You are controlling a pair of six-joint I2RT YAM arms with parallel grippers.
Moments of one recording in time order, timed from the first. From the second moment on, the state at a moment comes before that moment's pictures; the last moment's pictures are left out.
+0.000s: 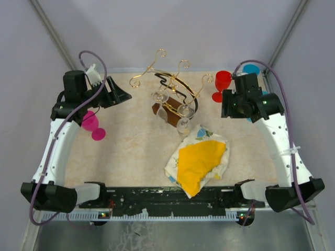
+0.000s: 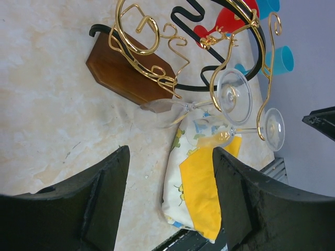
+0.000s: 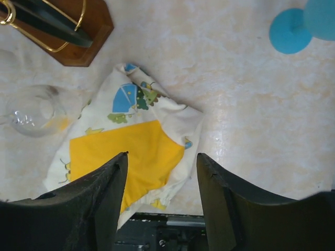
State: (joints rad) left arm -0.11 1.23 1.36 -0.61 0.53 -0.45; right arm 0.28 1.25 1.52 -1.15 0.15 0.23
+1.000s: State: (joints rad) left arm -0.12 1.23 1.40 -0.65 0.50 -0.43; right arm 0.43 0.92 0.79 -0.89 -0.38 0.55
